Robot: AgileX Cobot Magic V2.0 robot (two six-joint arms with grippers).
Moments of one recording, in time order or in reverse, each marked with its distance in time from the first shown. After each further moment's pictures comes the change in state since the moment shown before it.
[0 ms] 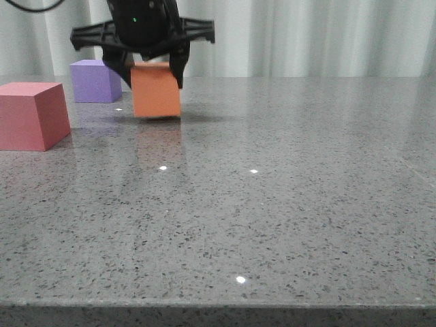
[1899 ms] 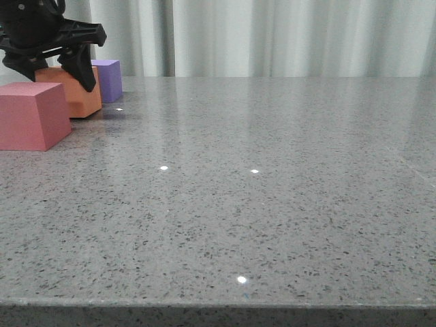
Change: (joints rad) left arm 0.380 -0.082 0.174 -0.443 -0.111 0.732; right arm 0.000 0.000 0.000 0.000 0.000 0.000
